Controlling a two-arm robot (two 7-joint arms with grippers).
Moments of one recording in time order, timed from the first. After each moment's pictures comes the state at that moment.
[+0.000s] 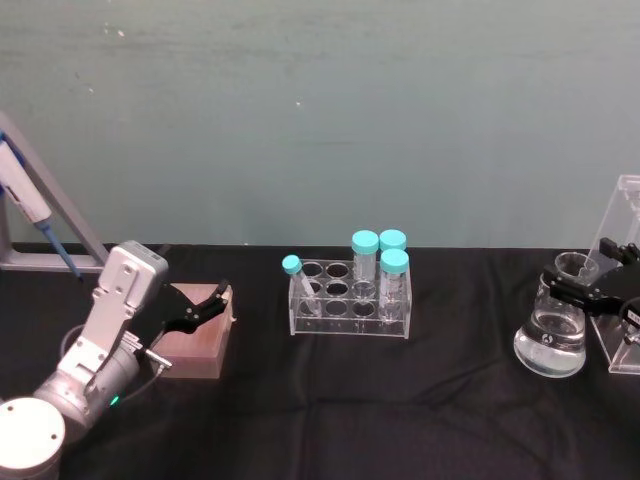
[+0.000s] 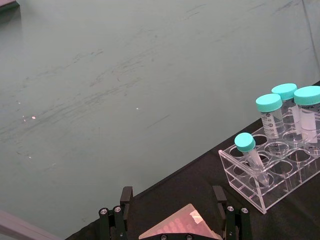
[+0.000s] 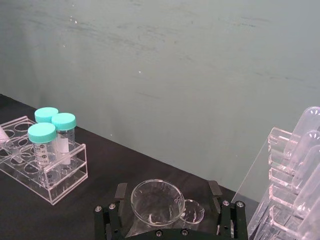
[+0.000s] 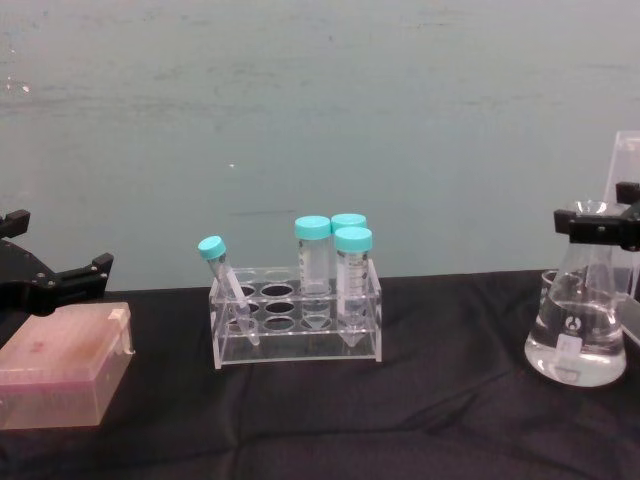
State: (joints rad) left arm -0.20 0.60 0.45 -1.41 -0.25 -0.12 0.03; right arm 0.37 0.44 -0.24 -1.25 0.29 0.01 0.40
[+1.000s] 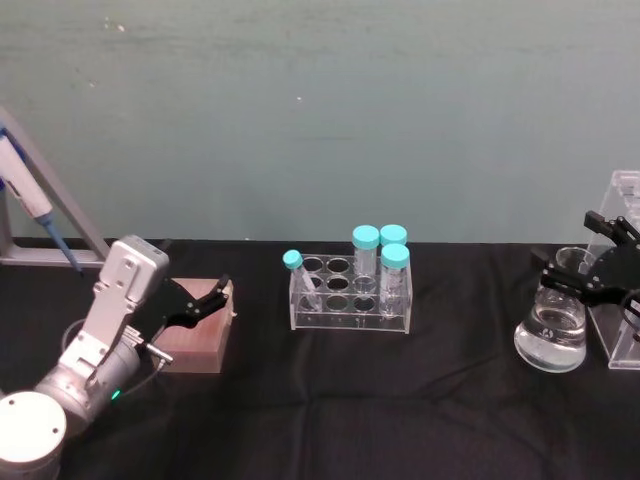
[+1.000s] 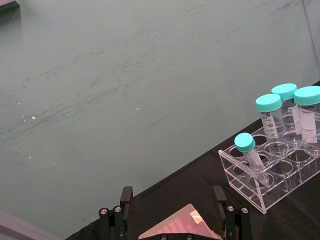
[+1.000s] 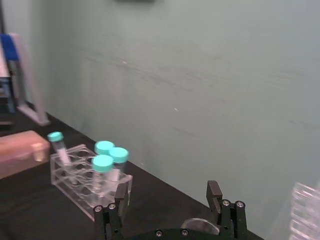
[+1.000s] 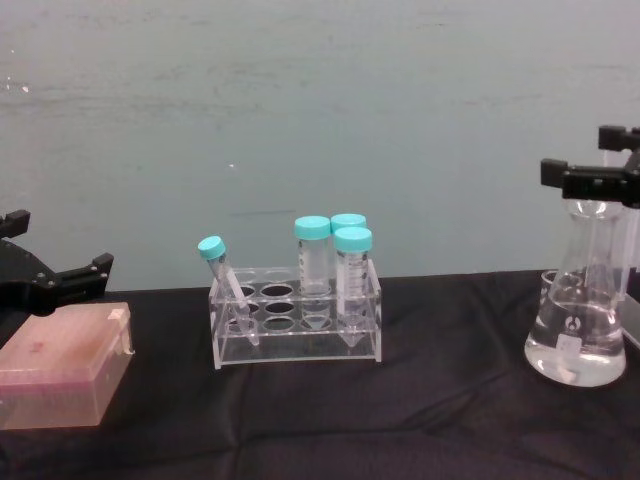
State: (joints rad) left arm -0.20 0.60 0.45 -1.41 -0.25 -0.12 0.03; right arm 0.29 0.49 -0.22 -1.41 0.36 -0.06 0.52
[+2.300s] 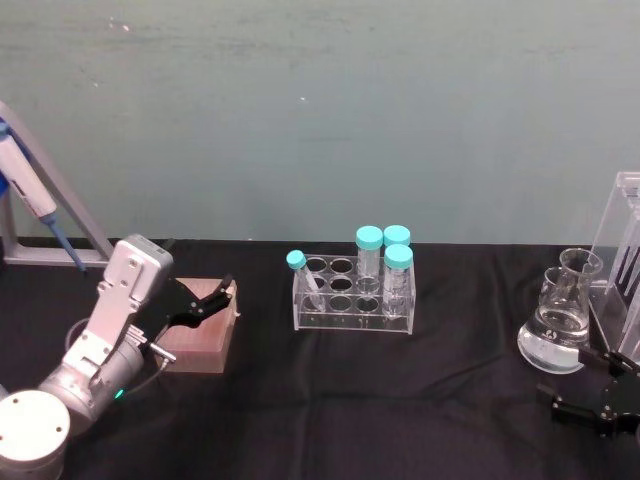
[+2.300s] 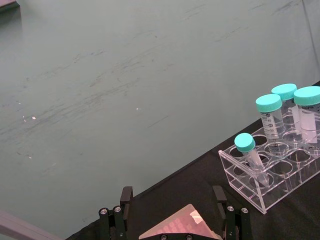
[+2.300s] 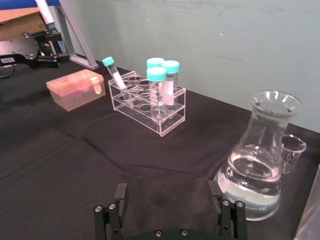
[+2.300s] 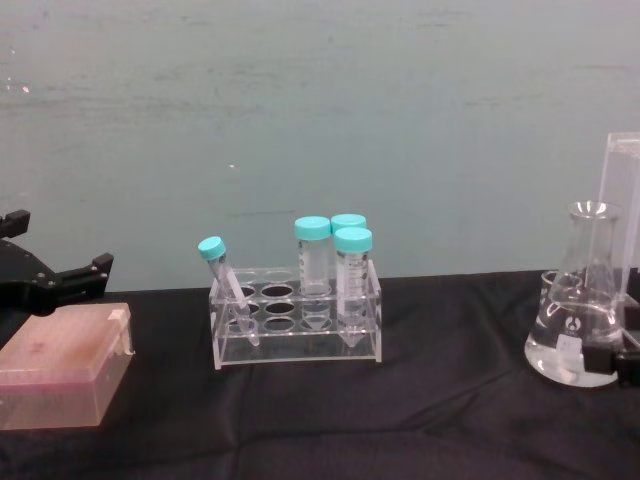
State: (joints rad) left arm -0.20 0.60 0.45 -1.41 -0.25 -0.12 0.03; right arm 0.11 0.66 -0.29 -1.49 0.55 0.06 0.59
